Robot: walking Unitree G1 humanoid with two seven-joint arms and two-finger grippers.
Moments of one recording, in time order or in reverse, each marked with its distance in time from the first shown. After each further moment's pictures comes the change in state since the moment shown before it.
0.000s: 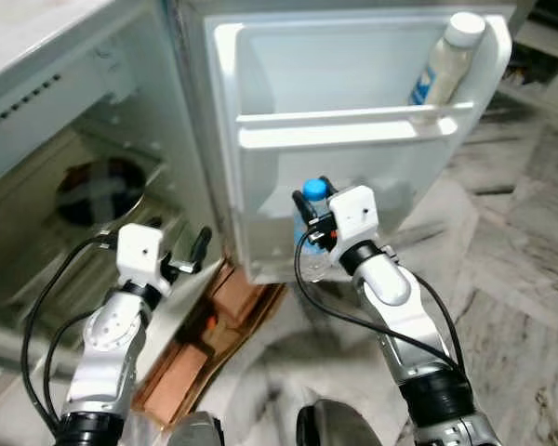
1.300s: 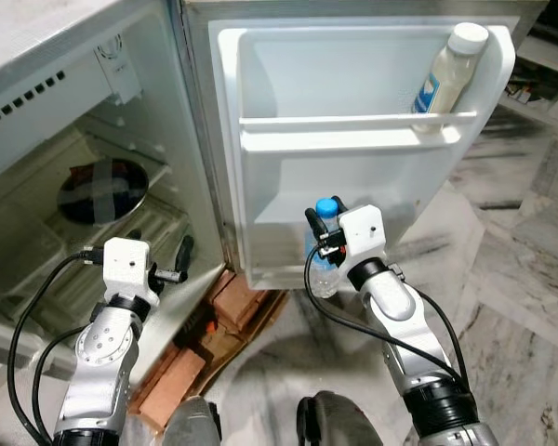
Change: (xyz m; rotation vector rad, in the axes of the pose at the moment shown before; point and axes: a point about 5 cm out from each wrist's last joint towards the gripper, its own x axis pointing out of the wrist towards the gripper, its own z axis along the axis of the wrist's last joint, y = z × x) left arm -0.015 0.008 -0.009 0.019 0.033 0.120; right arm -0.016 -0.007 -0.033 0.024 0.077 -0.065
